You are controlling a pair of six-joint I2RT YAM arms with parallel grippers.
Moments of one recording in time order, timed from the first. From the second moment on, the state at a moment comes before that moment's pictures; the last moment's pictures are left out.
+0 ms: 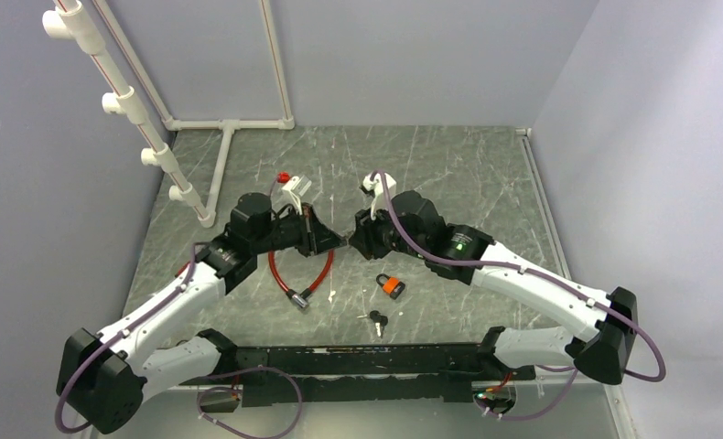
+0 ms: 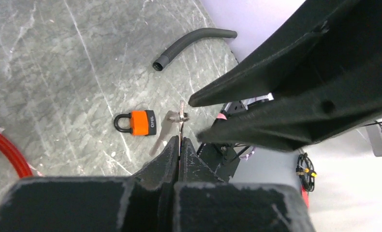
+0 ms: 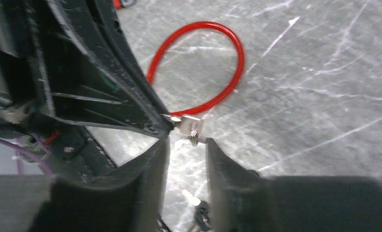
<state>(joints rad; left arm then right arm) -0.56 1.02 0.71 0.06 0.59 -0.64 0.96 1.20 1.08 -0.37 0.06 0.30</state>
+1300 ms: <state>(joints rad) -0.57 0.86 1.09 -0.40 0.93 -0.35 0.87 0.96 0.90 0.20 -0.63 0.47</state>
